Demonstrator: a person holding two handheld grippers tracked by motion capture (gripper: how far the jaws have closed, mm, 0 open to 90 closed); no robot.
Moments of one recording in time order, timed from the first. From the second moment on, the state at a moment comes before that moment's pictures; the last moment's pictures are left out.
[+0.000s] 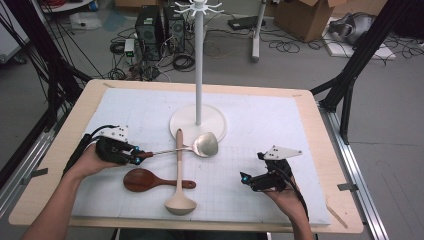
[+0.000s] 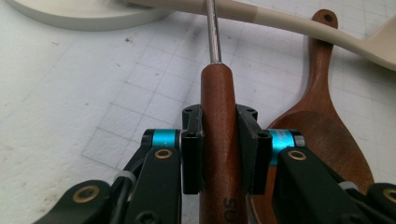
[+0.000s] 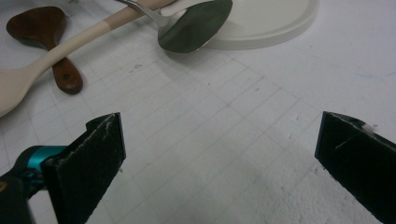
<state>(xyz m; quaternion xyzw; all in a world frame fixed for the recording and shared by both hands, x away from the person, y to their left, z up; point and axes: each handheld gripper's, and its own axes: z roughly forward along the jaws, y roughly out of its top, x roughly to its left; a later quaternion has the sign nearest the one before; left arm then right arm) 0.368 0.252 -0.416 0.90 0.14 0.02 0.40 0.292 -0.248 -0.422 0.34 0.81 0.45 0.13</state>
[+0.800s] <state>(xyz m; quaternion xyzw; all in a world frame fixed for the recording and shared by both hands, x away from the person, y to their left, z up) 0.361 0.226 -0.392 0.93 0.09 0.00 0.36 0.299 -0.212 -0.404 0.28 0.83 0.47 0.12</state>
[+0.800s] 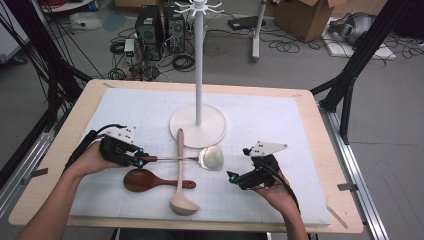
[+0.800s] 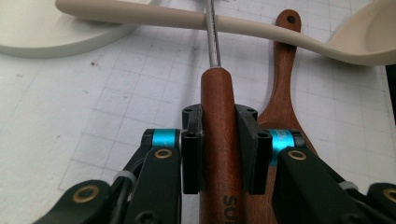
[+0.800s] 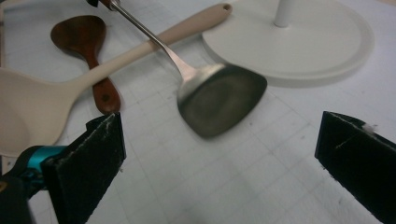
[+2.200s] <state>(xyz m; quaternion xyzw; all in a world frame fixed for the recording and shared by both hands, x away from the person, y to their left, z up) 0.357 0.191 -0.369 0.94 0.07 0.00 0.33 0.345 -0.112 -0.388 0.17 0.87 0.45 0.05</state>
